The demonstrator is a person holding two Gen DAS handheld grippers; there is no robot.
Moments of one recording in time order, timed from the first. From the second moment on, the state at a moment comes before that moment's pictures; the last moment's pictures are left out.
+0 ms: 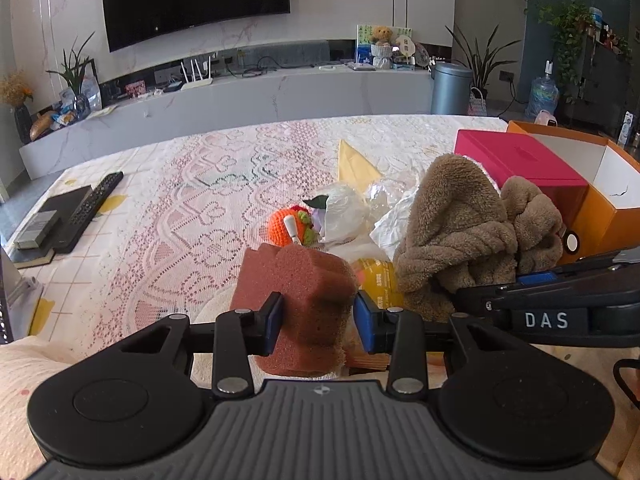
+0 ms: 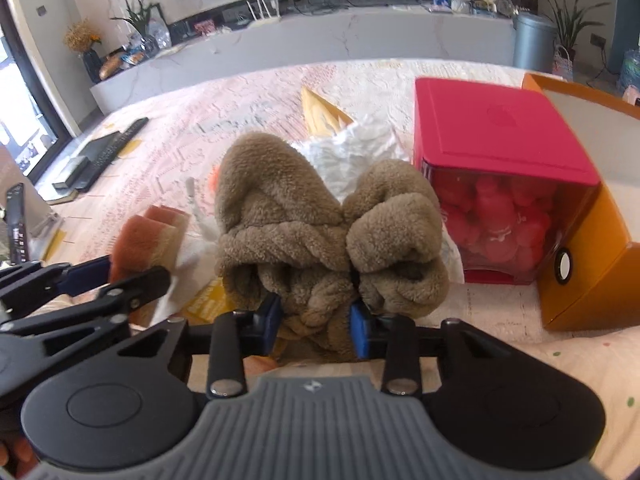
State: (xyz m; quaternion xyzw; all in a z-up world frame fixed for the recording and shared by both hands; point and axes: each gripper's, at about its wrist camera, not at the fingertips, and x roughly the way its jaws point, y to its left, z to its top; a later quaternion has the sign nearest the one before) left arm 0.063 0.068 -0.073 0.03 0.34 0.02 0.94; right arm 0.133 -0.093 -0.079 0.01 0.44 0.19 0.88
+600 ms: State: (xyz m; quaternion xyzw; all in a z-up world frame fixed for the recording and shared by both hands) left arm 0.024 0.022 -0.005 0.05 0.24 -0.03 0.97; right arm 0.089 -0.175 -0.009 0.03 0.36 0.16 0.92
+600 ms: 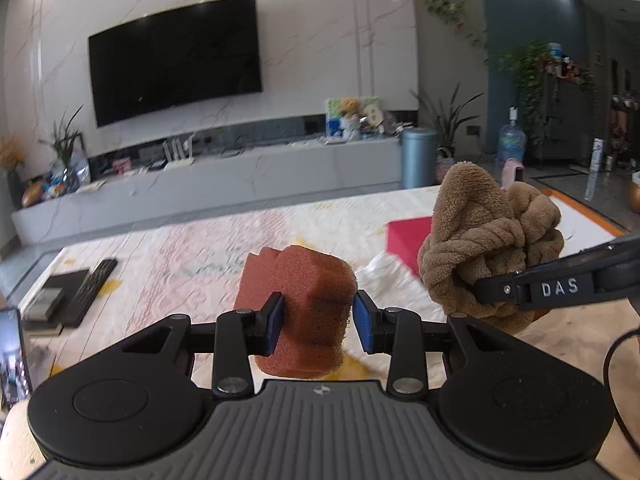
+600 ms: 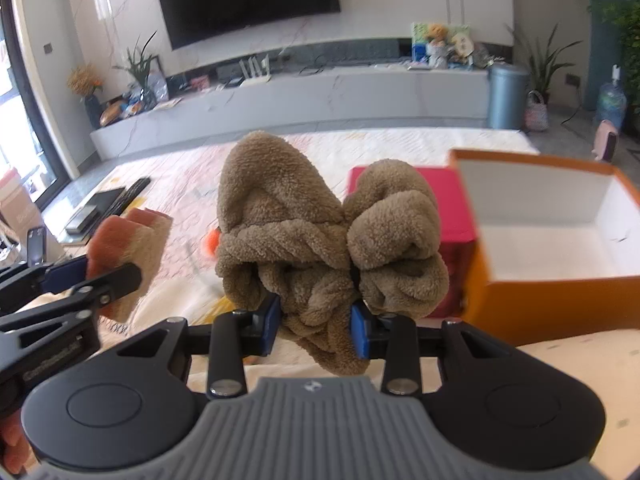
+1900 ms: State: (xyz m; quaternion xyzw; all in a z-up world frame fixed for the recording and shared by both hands) left arm 0.180 -0.209 -0.058 0.29 0.21 -0.31 0.88; right arm 0.293 -0.385 -0.050 -0.03 0.55 0.07 0.83
